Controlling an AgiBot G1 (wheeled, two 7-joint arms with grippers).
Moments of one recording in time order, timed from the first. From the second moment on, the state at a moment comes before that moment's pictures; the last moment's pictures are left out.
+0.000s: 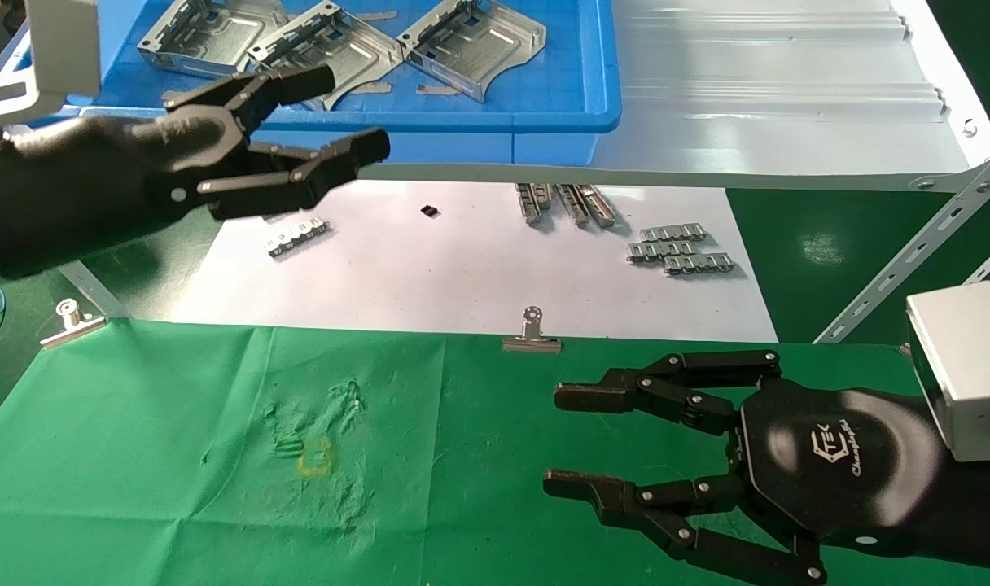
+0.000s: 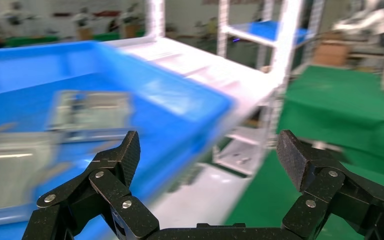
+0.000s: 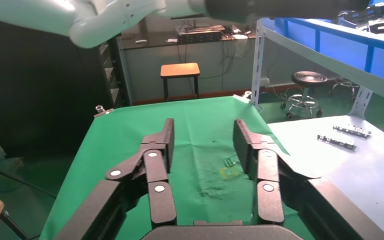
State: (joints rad) left arm -1.43 0.83 0.36 -0.98 0.95 1.19 -0.24; right arm 1.08 -0.60 -0.32 1.28 -0.70 -1.48 0.17
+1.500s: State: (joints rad) left arm -2.05 1.15 0.53 -0.04 1.34 0.90 -0.02; right arm 1.08 -0.60 -0.32 1.28 -0.70 -1.48 0.17
